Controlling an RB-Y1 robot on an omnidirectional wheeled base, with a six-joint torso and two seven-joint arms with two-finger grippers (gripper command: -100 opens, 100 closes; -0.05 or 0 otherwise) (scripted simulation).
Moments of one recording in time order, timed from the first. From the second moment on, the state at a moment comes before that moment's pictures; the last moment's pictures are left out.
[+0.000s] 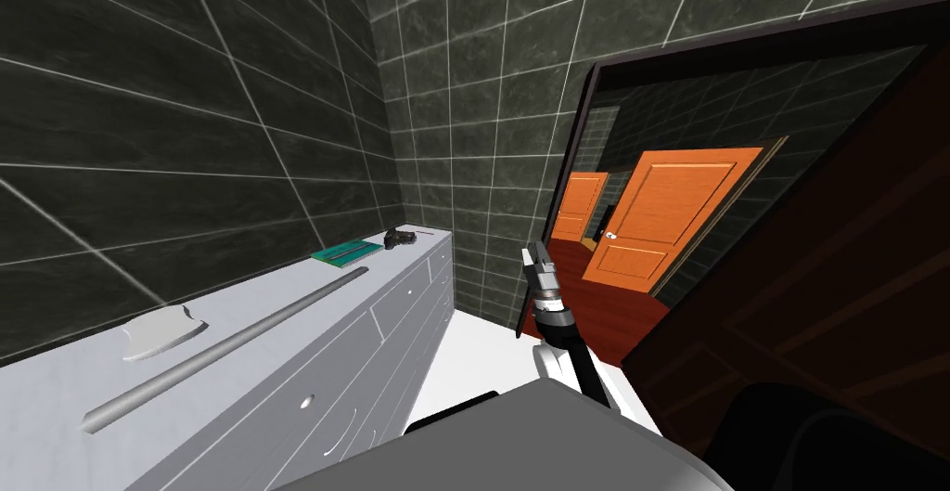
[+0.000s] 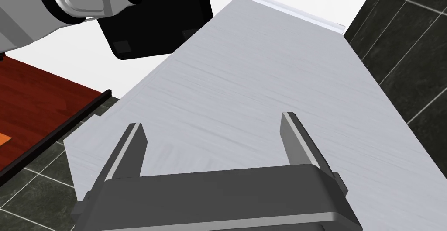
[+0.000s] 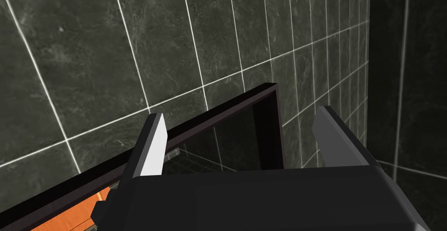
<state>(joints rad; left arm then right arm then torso) 0.81 2.01 -0.25 -0.97 -0.43 -1.39 0.33 0.51 -0.03 0.01 -2.28 0.03 -0.54 0.05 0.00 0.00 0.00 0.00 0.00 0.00</state>
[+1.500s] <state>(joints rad) 0.83 2.07 -0.11 -0.91 -0.48 -1.47 0.38 0.51 -0.03 0.01 -2.28 0.03 -0.54 0.05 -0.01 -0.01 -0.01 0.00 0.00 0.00</state>
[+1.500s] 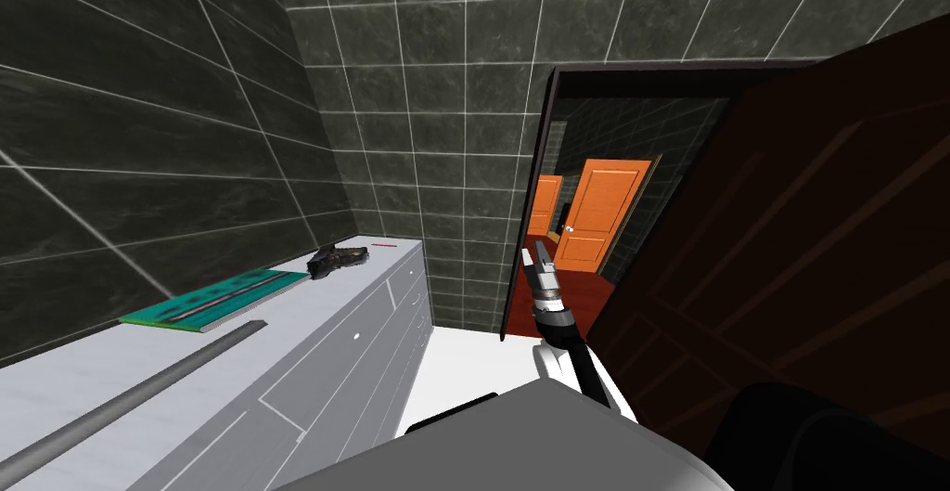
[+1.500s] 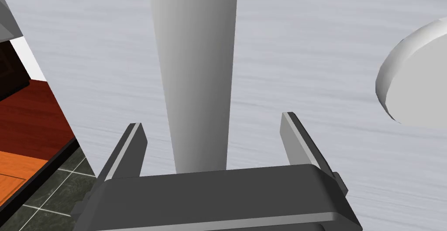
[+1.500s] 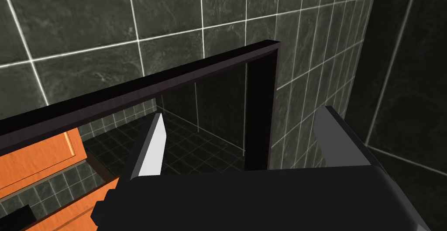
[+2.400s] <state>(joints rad) 0.90 1.97 -0.06 -0.89 -0.50 -1.45 0.36 0.51 -0.03 0.01 -2.28 0.03 -0.54 0.05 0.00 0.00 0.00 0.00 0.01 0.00</state>
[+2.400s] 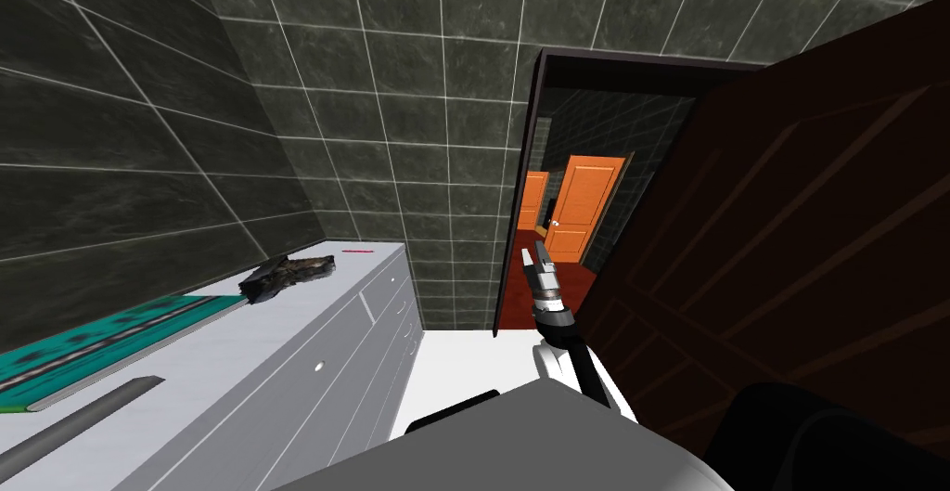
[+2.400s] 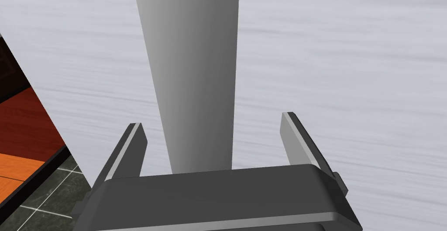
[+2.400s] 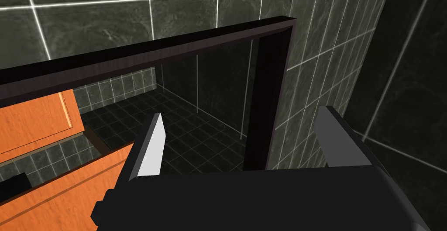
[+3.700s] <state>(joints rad) 0.84 1.96 -0.13 -0.89 -0.49 -1.44 0.35 0.51 -0.03 0.01 -2.28 0.03 -0.54 0.05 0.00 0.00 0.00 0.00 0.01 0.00</state>
